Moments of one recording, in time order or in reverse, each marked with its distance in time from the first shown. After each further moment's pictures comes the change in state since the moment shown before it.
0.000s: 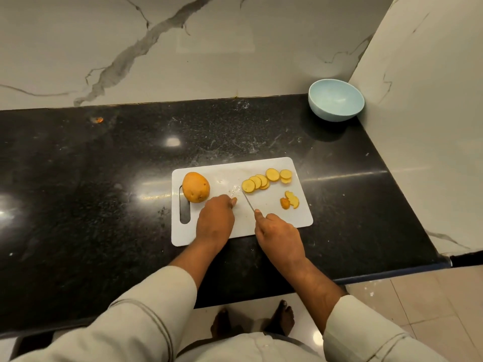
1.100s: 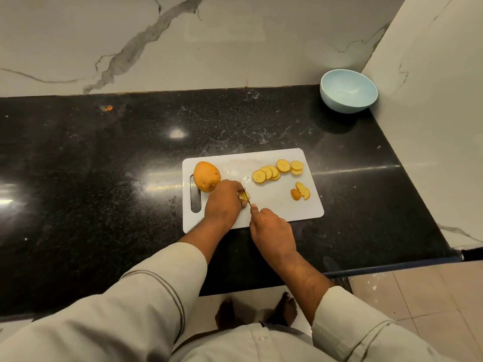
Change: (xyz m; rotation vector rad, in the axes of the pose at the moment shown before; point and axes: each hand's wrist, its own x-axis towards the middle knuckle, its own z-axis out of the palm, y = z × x) left_hand 0.011 0.001 -0.017 0.027 -0.118 0.109; right_hand 0.004 -0.034 0.022 0.022 -0.030 0.031
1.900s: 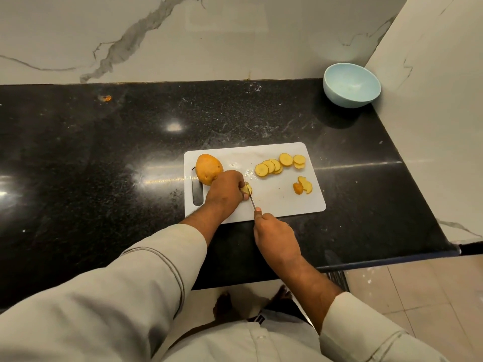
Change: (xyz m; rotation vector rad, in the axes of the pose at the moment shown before) left_hand 0.012 -0.006 -0.004 -0.012 -0.079 0.041; right_hand -0.019 -0.001 0.006 -0.095 -0.096 -0.036
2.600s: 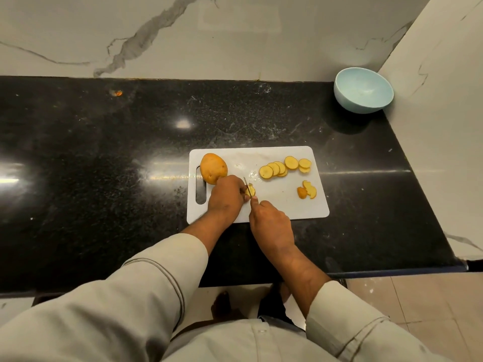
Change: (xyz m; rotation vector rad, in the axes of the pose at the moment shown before) left_hand -0.013 0.002 0.004 -0.071 0.068 -0.116; right_hand 0.029 -0.008 -0.009 0.025 0.055 0.005
